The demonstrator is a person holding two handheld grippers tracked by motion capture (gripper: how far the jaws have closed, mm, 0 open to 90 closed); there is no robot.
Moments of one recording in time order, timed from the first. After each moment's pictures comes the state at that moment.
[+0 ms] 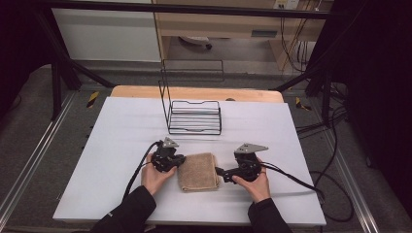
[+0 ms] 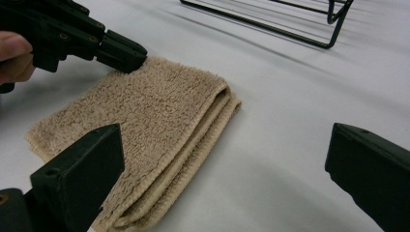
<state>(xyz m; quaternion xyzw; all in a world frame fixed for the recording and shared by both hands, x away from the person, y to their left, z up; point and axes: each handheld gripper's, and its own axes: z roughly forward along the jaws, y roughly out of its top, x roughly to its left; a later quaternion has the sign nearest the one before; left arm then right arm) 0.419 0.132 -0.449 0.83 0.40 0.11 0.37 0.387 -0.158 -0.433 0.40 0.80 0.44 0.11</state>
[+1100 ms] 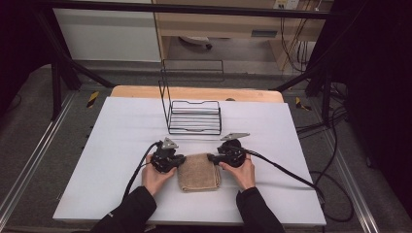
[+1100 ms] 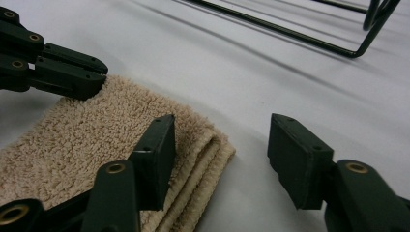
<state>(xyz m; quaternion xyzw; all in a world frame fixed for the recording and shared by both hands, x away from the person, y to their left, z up) 0.419 0.134 -0.451 0.83 0.39 0.11 0.38 0.437 -0.122 -0.446 0.43 0.81 0.40 0.09</state>
